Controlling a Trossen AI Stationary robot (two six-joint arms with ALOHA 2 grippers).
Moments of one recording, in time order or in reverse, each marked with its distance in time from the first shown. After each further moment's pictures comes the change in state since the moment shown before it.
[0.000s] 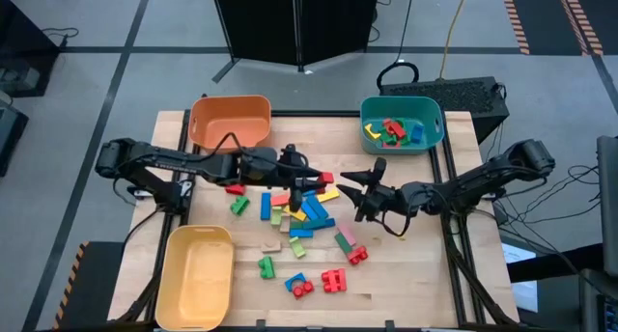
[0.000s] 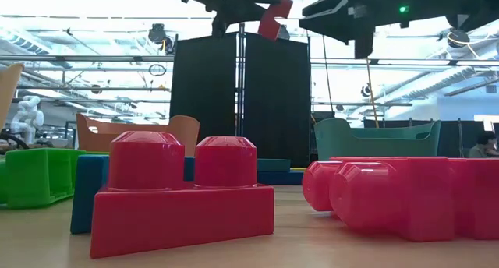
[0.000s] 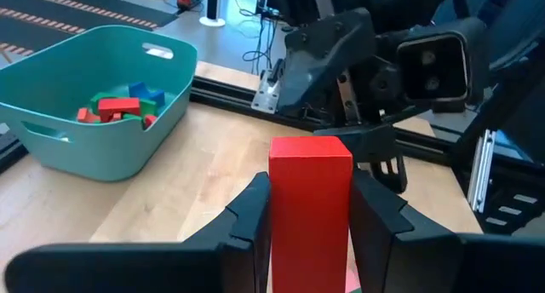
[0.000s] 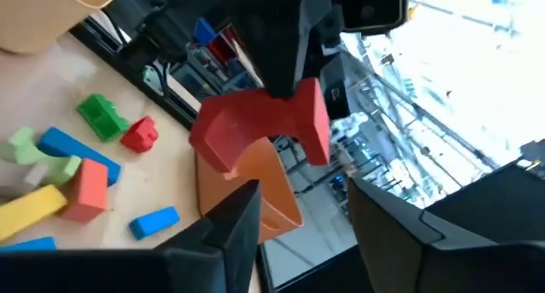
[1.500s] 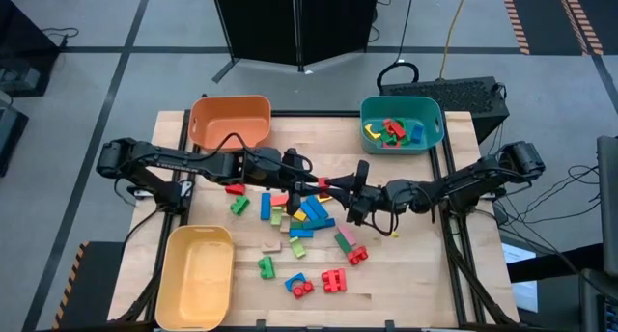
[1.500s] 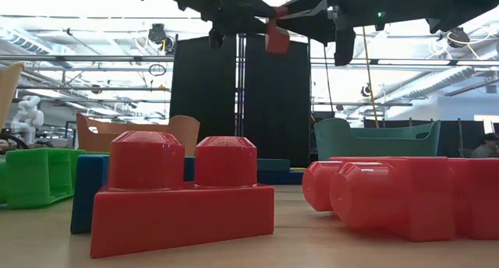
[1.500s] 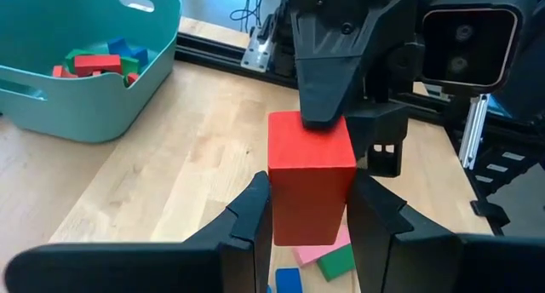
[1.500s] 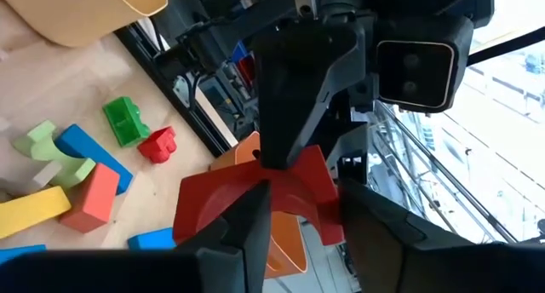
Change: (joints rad) left arm 0.014 0.008 0.000 -0.094 0.074 0.001; right arm -0.056 0.113 0.097 -0.033 -0.184 -0.128
